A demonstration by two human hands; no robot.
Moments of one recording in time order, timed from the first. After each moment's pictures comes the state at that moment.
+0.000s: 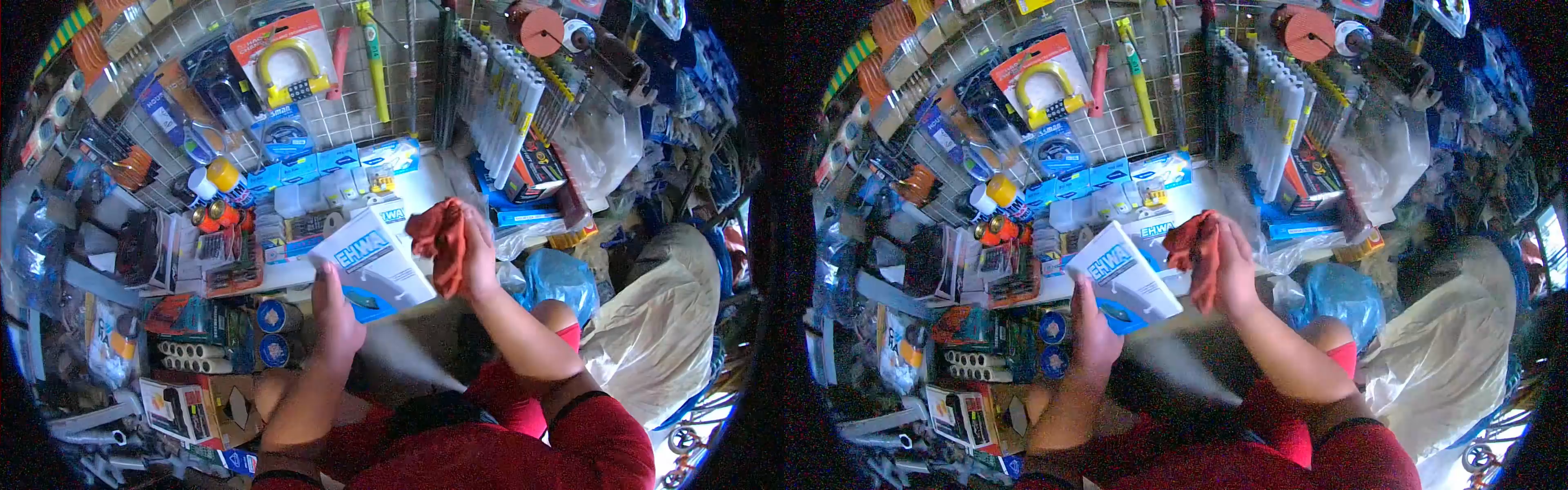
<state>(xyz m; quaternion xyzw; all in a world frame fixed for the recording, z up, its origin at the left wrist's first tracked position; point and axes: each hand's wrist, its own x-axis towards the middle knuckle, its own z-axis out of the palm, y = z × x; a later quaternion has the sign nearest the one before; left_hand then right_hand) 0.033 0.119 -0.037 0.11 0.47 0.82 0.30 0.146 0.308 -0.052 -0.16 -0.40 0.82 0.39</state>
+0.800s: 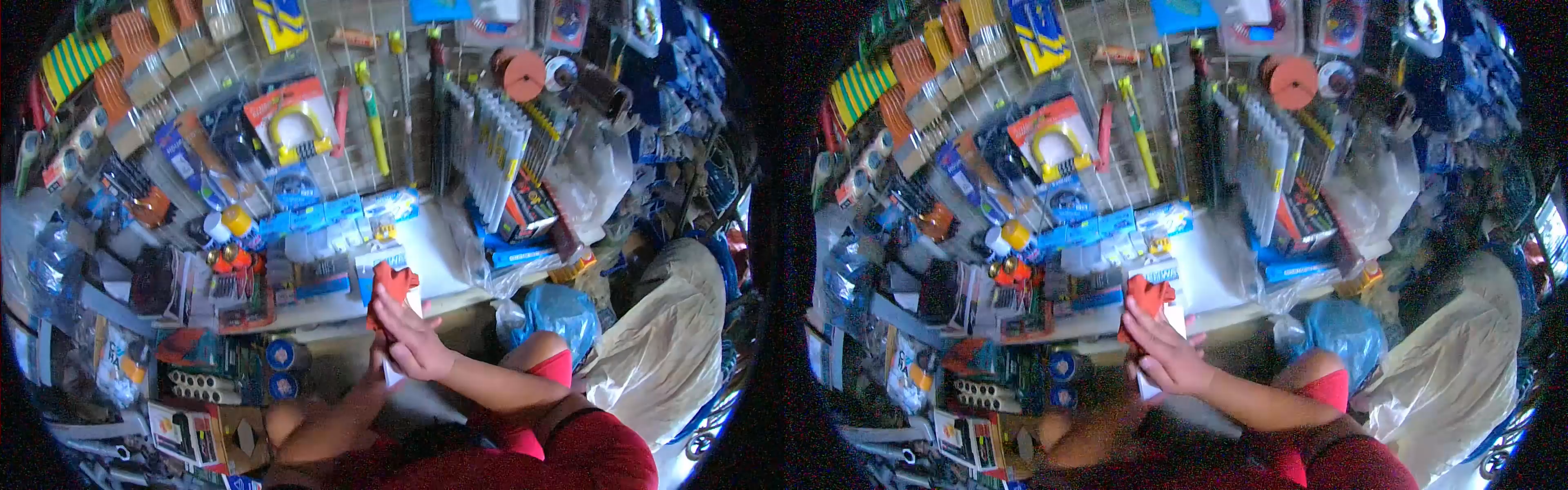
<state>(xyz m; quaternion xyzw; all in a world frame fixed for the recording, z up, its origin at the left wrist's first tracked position) 0.083 0.139 -0.075 0.24 0.24 0.85 0.41 0.154 0.236 -0.035 0.10 -0.84 0.39 0.35</state>
